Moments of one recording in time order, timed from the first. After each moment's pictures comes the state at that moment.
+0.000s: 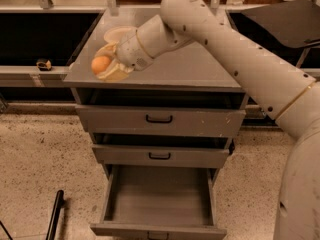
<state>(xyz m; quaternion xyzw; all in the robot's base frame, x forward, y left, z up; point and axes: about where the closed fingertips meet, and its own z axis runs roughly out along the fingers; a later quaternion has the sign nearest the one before) 0.615 0.147 0.889 -0.73 0.50 0.26 0.39</state>
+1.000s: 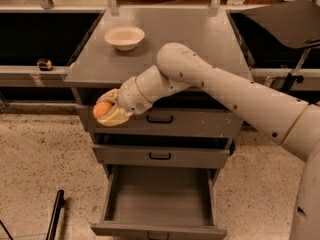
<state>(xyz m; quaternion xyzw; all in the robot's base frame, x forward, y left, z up) 0.554 0.154 0.782 -0.71 0.53 0.33 0.33</state>
